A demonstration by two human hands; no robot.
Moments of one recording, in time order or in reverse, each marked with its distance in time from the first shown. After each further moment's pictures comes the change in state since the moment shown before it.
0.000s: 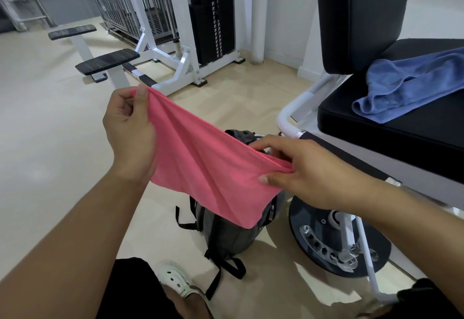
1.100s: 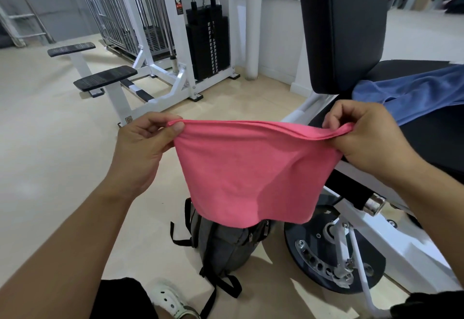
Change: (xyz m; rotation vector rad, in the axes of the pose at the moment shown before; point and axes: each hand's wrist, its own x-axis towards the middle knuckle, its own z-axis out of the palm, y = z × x) left_hand -0.006 0.016 -0.002 -0.179 -0.501 -0.093; right_hand -0.007 0.032 -0.073 0.089 0.560 0.114
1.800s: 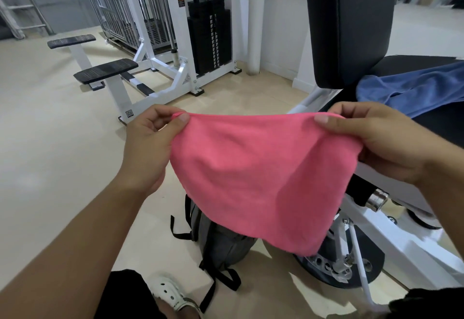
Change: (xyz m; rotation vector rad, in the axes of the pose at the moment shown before) left_hand -0.011 0.004 0.021 0.114 0.164 -0.075; right_hand -0.009 -0.034 -0.011 0.491 -0.288 0.421
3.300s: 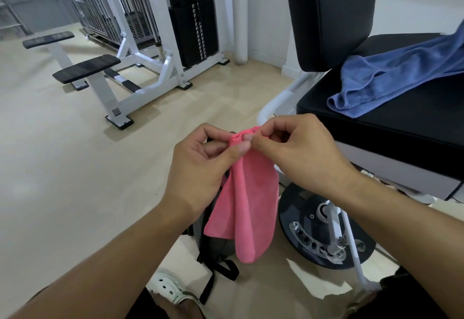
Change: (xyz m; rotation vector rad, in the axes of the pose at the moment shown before) left_hand -0.069 0.001 0.069 -0.105 -0.298 -0.125; right_hand 0.002 0.040 0.063 -0.387 0.160 -0.332
